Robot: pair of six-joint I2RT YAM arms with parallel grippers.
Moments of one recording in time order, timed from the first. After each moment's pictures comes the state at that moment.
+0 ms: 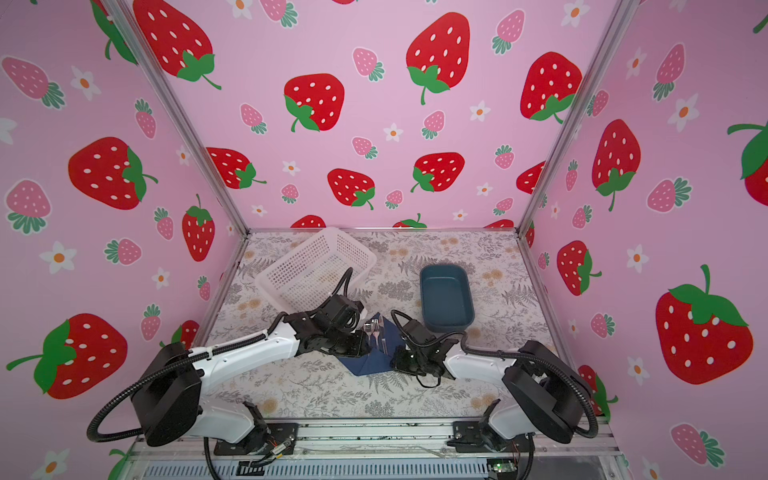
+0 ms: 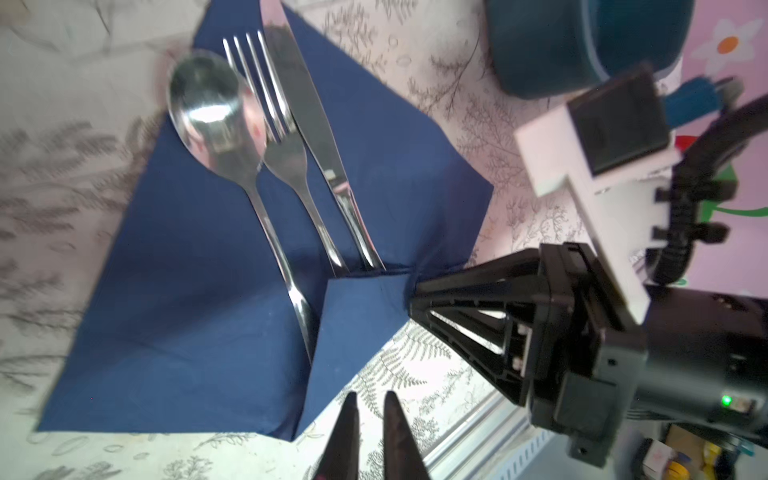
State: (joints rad) left arm -0.80 1.43 0.86 -0.47 0.31 -0.65; right arm 0.93 1.42 0.54 -0.09 -0.23 0.96
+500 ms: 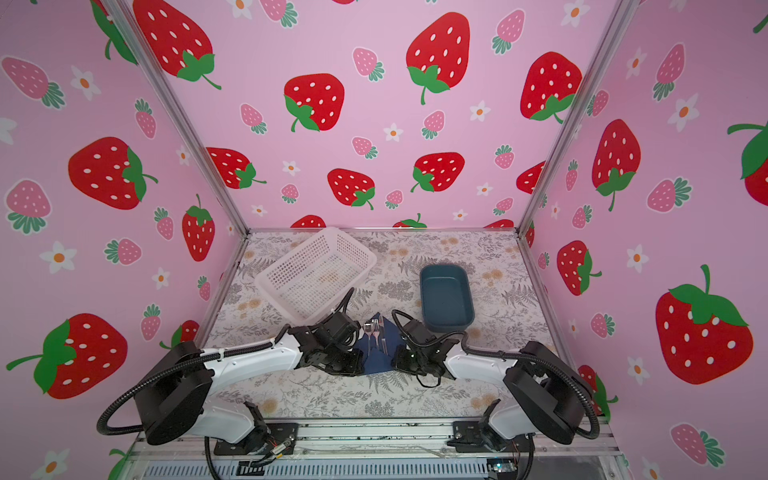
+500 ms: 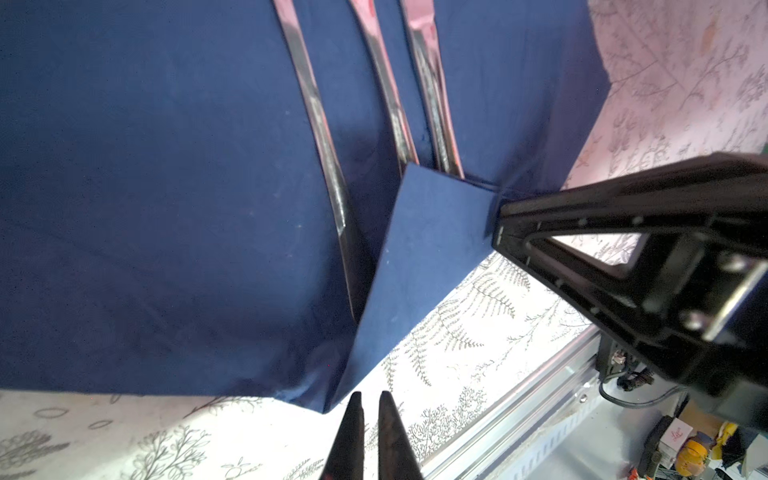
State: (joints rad) left arm -0.83 1.45 0.74 -0.44 0.32 -0.70; right arm 0.93 1.42 0.54 -0.10 -0.21 0.98
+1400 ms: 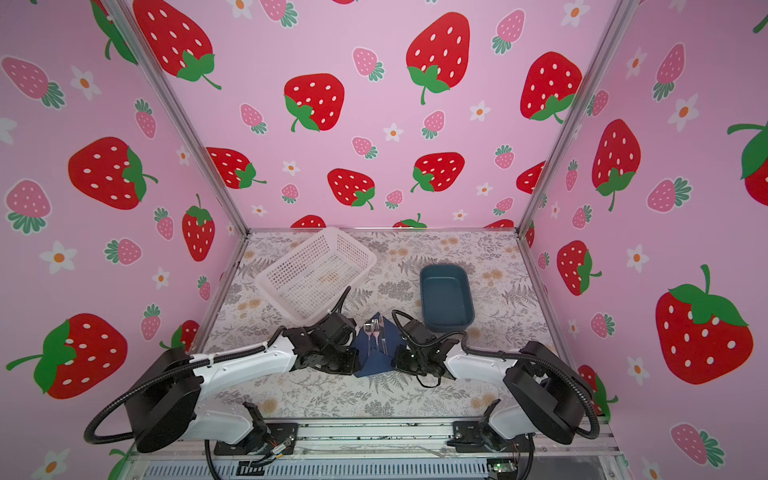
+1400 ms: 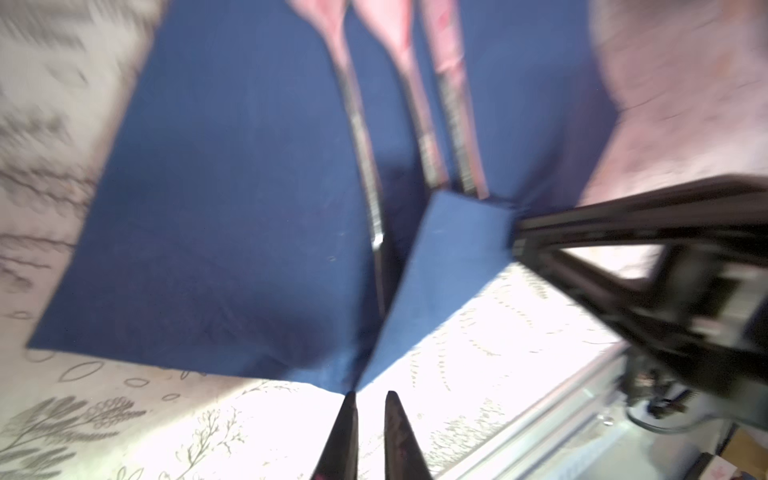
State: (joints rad) left arm -0.83 1.37 0.72 -0.46 0.23 -0.72; right arm 0.93 1.42 0.54 -0.10 -0.21 0.98
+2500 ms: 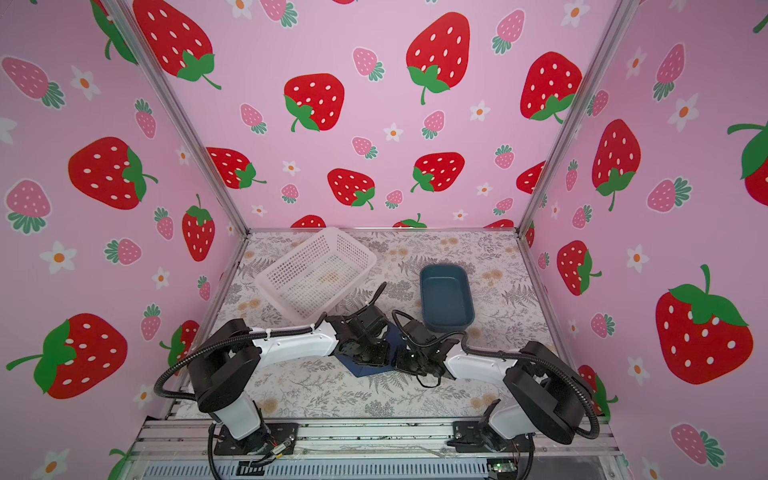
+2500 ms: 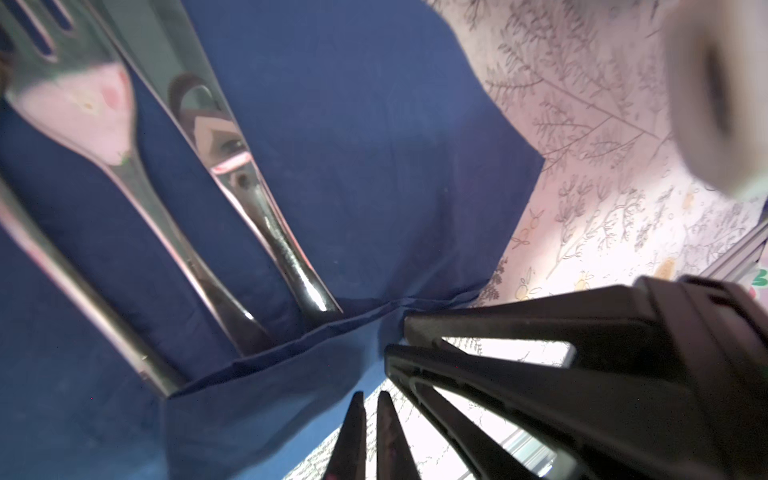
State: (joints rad) left arm -0.93 1.74 1.02 -0.44 0.27 -0.75; right arm 0.93 1.42 0.54 -0.10 -0.21 0.99
